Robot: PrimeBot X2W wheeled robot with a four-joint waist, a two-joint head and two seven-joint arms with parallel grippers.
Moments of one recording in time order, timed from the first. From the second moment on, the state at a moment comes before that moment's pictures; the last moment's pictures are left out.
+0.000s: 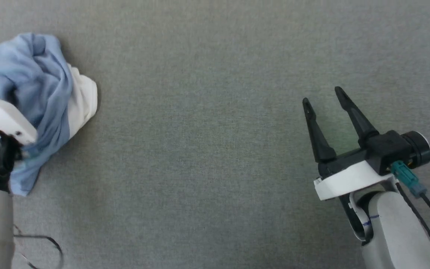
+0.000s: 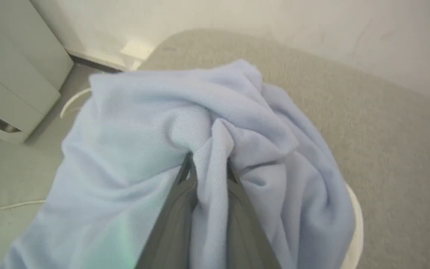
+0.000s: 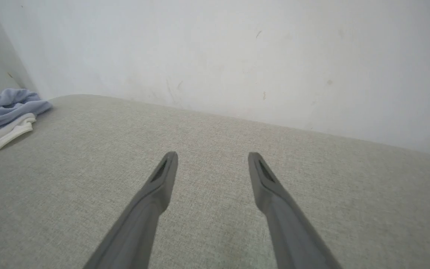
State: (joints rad) left arm -0.58 0.44 0.07 0.43 -0.54 0.09 0.35; right arm -0.29 -0.05 0.13 0.09 0.02 0.13 -0.20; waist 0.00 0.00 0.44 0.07
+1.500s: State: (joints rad) left arm -0.57 0.06 -0.56 0.70 -0.51 -0.09 0.40; right arm -0.13 -0.05 0.07 0.08 0.09 0.13 -0.14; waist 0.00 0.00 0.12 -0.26
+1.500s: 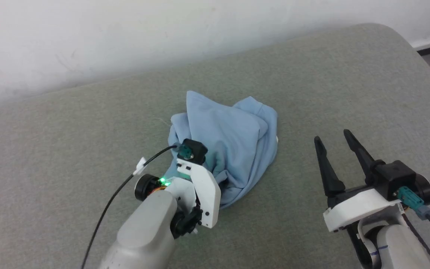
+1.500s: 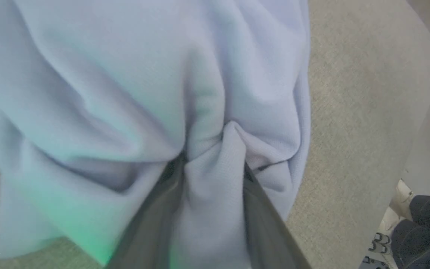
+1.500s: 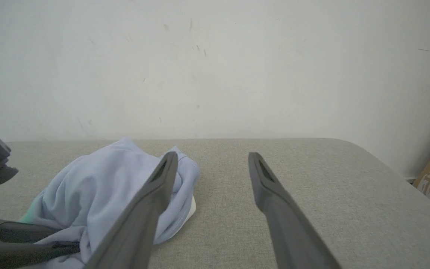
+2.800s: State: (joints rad) left arm -0.13 0.15 -0.08 0.11 -0.26 0.09 -0.26; right arm -0.42 -0.08 0.06 0.31 0.12 0.13 0.18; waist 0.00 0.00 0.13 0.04
